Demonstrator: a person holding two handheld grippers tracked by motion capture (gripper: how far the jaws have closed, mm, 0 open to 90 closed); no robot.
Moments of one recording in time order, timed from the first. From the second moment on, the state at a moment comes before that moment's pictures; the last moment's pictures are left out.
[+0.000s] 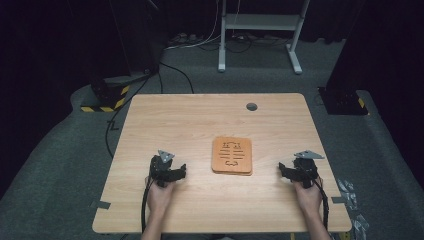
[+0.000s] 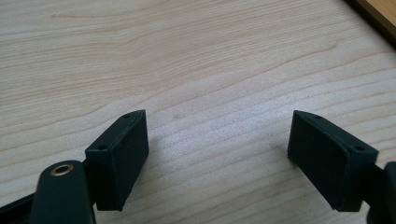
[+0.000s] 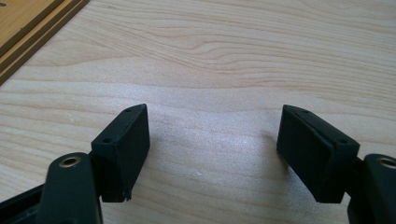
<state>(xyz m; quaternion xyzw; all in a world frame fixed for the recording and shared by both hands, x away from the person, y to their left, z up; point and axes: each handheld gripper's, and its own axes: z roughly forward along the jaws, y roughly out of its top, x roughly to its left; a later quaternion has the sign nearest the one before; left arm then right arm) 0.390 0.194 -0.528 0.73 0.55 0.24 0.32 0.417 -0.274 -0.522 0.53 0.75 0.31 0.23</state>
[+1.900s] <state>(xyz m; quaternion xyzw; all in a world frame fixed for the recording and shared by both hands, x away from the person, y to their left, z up) 0.393 0.150 -0.527 0.75 0.52 0.22 0.34 0.428 -0.205 -0.518 0.50 0.78 0.31 0.21</state>
